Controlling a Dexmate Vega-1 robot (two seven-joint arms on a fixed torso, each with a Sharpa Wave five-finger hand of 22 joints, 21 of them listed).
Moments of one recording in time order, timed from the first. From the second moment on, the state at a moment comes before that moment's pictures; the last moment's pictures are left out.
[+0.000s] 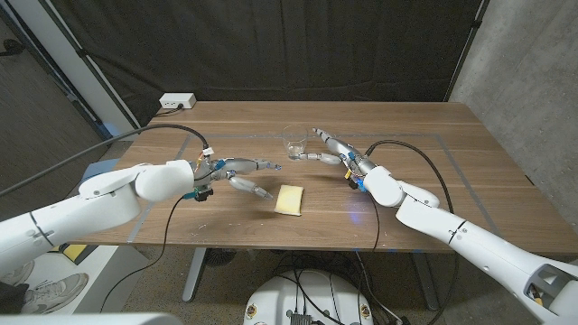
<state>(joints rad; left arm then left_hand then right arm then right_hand) 1.11 1.25 0.34 -2.17 0.17 0.05 -0.27 0.55 -0.16 0.39 -0.14 0.25 0.01 -0.15 0.24 0.20 -0.04 -0.02 0.22 0.20 -0.15 0.02 0.19 0.19 -0.16 0.12 0.41 0.20 -0.78 -0.66 -0.73 -1.67 -0.26 0.00 -0.12 0.47 -0.14 0.19 -0.16 0.31 -0.14 0.12 0.18 0.19 -0.14 0.11 0.19 0.20 -0.09 0.05 0.18 0.18 -0.02 -0.03 0.20 0.20</state>
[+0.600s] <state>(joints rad) 1.15 1.22 0.29 -2.19 0.22 0.06 -0.29 0.55 -0.16 0.38 -0.13 0.25 0.01 -0.15 0.23 0.20 -0.05 -0.03 0.22 0.20 -0.16 0.01 0.19 0.19 -0.16 0.12 0.41 0.20 -0.73 -0.58 -0.75 -1.58 -0.21 -0.04 -0.07 0.54 -0.12 0.16 -0.15 0.36 -0.16 0.12 0.19 0.21 -0.17 0.16 0.21 0.21 -0.10 0.08 0.19 0.19 -0.01 0.03 0.22 0.20</state>
